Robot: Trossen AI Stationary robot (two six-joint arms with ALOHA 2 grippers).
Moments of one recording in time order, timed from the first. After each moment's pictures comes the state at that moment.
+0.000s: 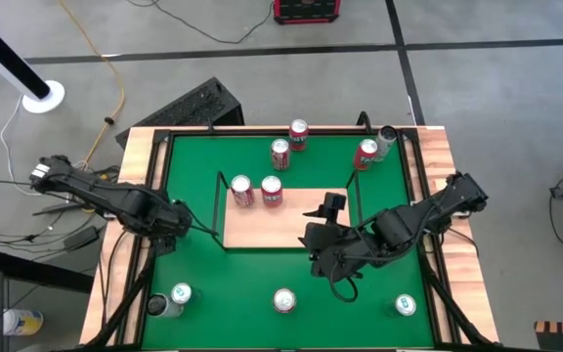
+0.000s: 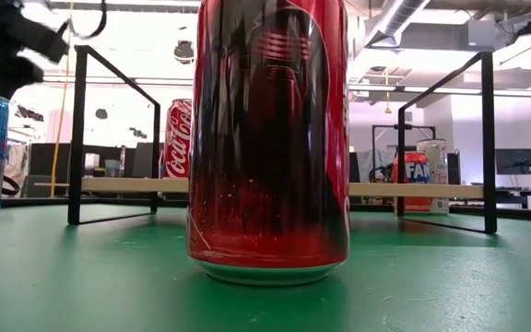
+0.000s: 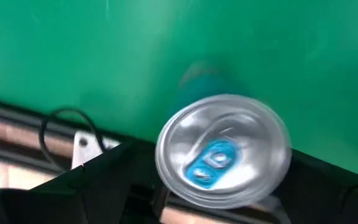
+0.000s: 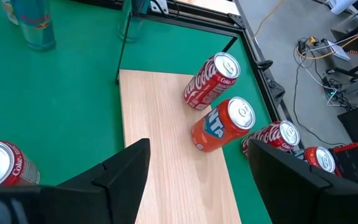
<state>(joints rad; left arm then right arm) -0.31 0.97 0.82 -1.36 -0.05 -0.61 0.49 1.74 1.89 -1.10 0.76 0.29</state>
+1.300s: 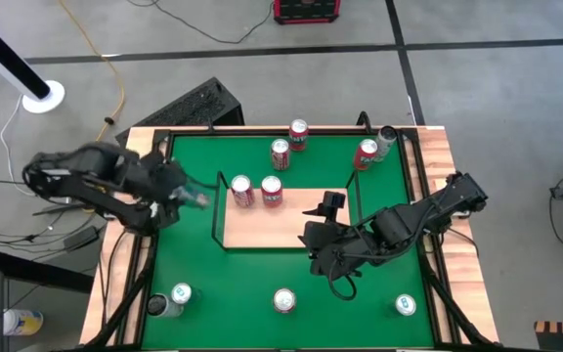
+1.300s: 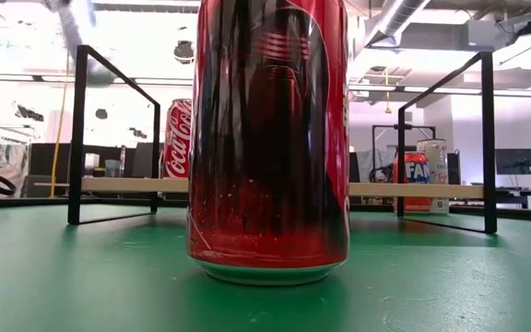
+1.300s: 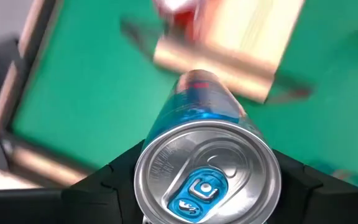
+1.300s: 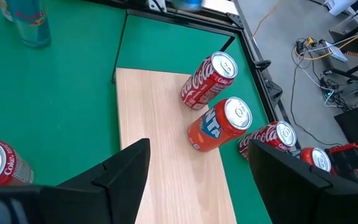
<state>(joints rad) -0.16 1.12 1.55 -1.56 -0.27 -0.45 0.48 1.74 1.89 -1.10 0.76 0.27</state>
